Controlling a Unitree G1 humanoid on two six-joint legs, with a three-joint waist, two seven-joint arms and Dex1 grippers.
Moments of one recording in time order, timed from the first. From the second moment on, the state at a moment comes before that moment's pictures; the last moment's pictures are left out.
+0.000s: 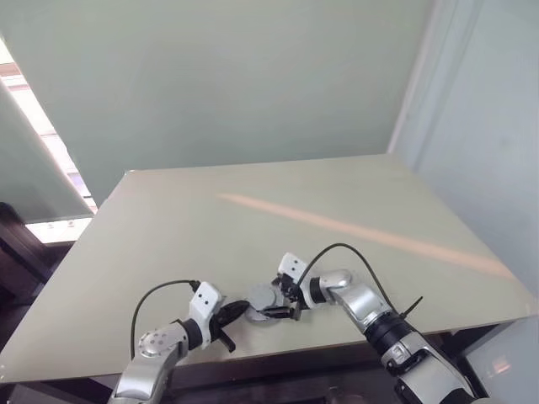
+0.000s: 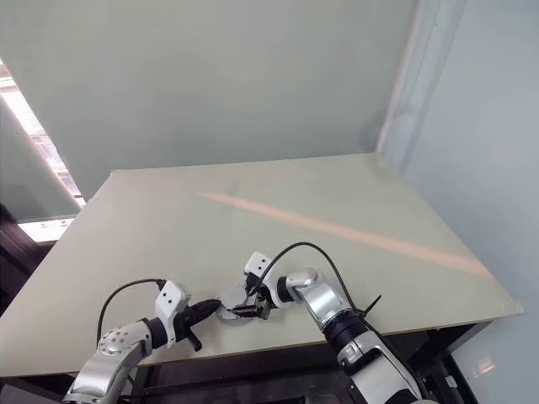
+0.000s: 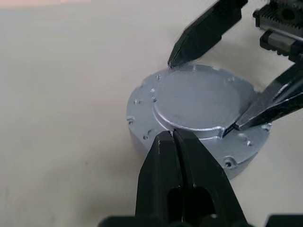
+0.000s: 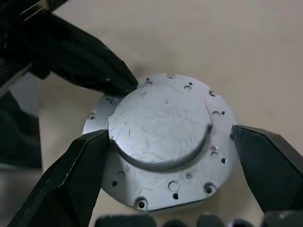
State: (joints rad) left arm 0.09 0.43 -0.06 0.05 -0.21 0.17 -0.76; right arm -0.55 -0.06 0.38 0.50 0.02 0.42 0.92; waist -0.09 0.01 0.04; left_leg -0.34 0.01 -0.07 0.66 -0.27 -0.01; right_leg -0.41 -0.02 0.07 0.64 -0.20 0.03
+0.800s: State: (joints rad) left arm 0.08 0.44 -0.08 0.05 -0.20 0.18 -0.77; right arm -0.64 -0.07 -0.13 0.71 0.43 1.22 0.75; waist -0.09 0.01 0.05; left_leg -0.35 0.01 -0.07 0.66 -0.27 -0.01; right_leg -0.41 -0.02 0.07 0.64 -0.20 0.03
